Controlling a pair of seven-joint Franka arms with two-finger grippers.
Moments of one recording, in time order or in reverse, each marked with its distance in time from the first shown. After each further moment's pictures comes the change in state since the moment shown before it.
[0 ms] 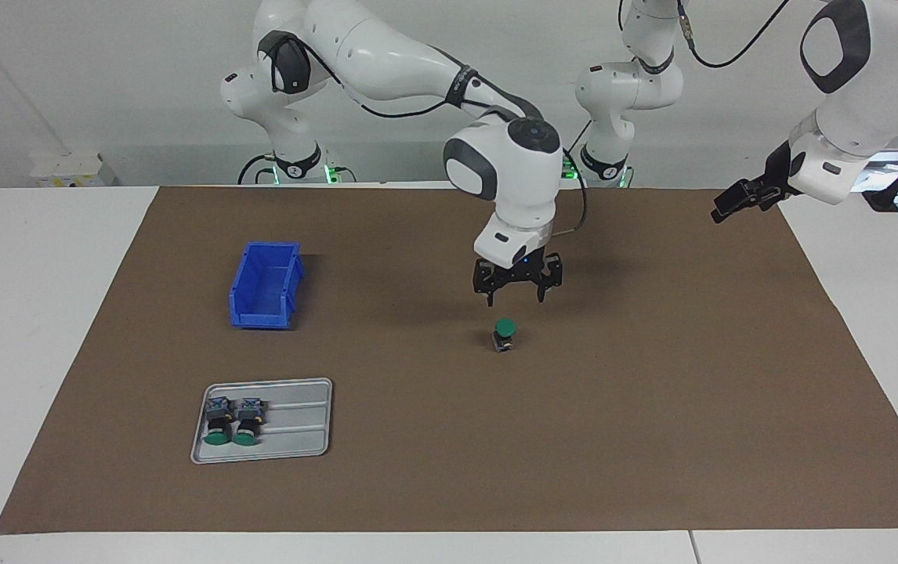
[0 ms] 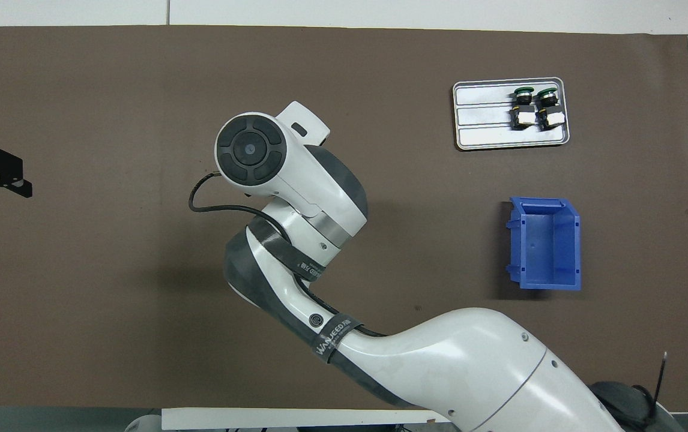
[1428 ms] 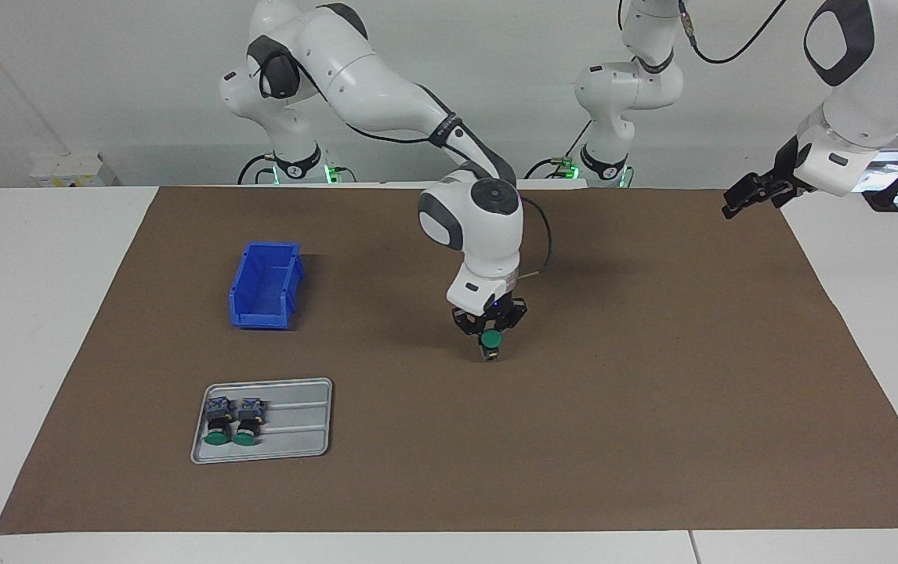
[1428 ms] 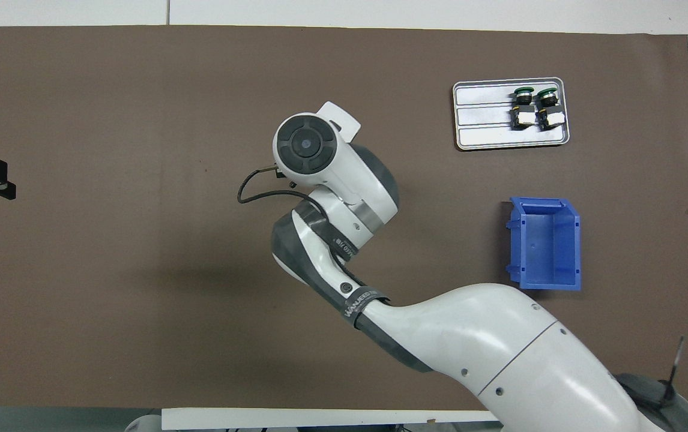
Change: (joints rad) left arm 0.003 -0.014 0.005 0.001 0.050 0.010 0.075; right arm -0.120 -0.048 -0.011 -0.132 -0.001 0.080 -0.142
